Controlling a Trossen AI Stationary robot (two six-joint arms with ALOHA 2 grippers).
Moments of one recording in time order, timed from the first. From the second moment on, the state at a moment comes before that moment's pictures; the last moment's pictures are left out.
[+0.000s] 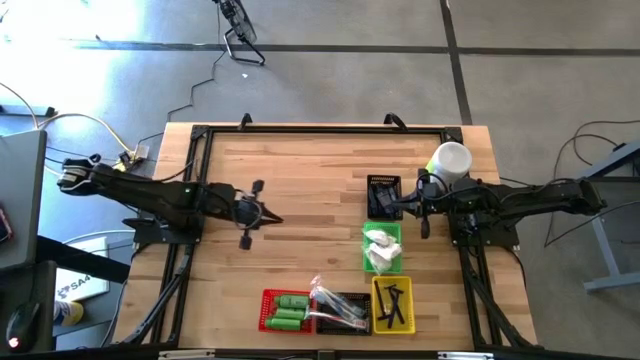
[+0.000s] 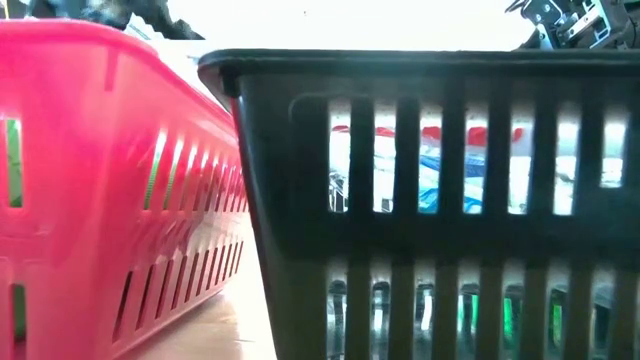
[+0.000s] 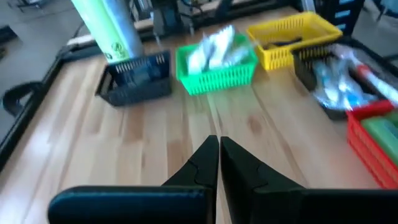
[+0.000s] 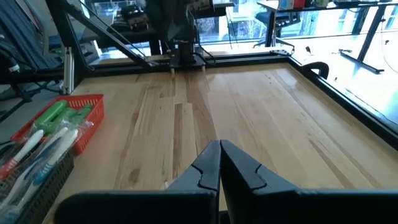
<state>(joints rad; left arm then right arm) -0.14 0.90 0.56 0.00 -0.07 0.18 0.04 0.51 0.31 -0.01 0.10 0.09</state>
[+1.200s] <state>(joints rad) -0.14 0.13 0.30 -0.26 -0.04 0.17 0.04 0.51 0.31 -0.02 0.10 0.09</state>
